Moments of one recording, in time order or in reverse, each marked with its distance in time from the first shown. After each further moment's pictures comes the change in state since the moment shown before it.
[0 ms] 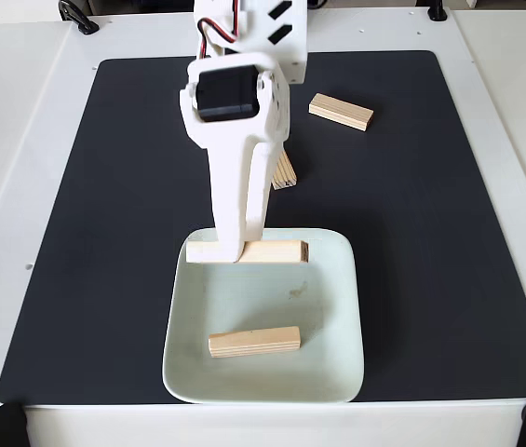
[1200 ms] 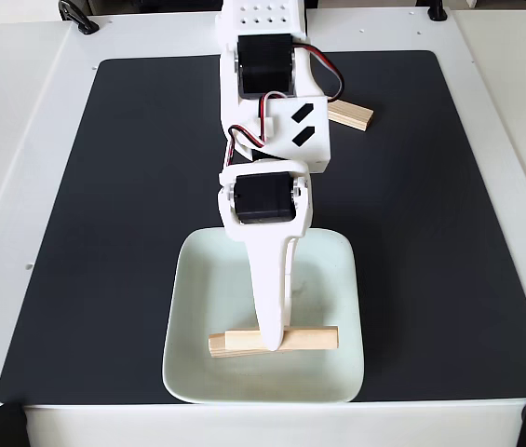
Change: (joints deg) arm -2.9 -23.0 -21.5 -2.3 -6.2
